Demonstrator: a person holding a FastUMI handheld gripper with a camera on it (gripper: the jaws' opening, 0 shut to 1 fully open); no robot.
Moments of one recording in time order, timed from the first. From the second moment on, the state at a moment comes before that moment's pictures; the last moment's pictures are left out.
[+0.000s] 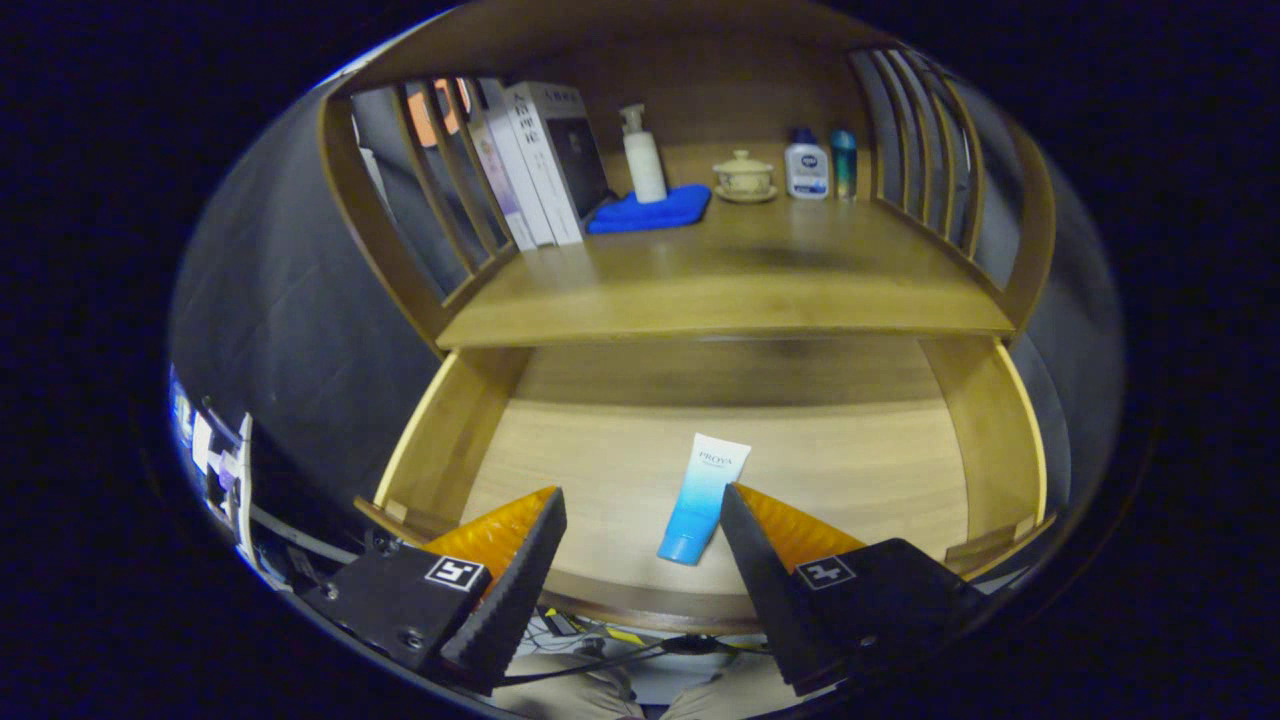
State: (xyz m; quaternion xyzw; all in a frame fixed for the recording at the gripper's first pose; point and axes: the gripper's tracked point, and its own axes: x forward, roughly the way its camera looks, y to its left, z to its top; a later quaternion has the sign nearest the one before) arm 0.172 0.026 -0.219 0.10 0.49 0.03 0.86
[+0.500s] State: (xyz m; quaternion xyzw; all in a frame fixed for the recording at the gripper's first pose) arm 0.175 0.009 -0.287 0.12 0.63 -0.05 0.76
